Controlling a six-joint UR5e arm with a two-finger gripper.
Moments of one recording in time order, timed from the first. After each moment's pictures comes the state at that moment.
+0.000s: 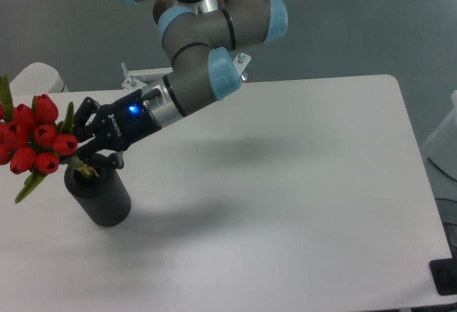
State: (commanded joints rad) arm 2.35 -1.80 -1.89 -0.94 0.31 1.30
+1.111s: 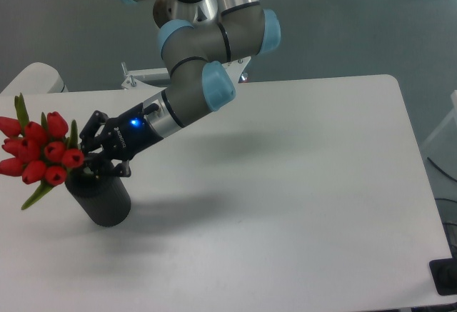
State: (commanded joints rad) arm 2.33 -1.83 -1.95 -0.87 0.38 1.31
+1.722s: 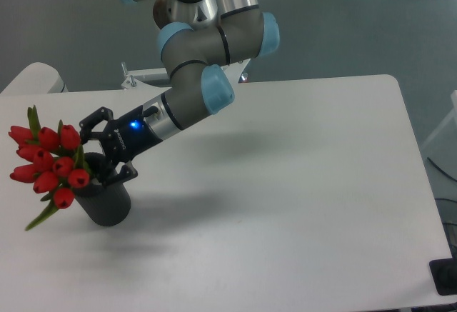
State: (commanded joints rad) arm 2.33 -1.84 -1.96 -0.87 0.38 1.34
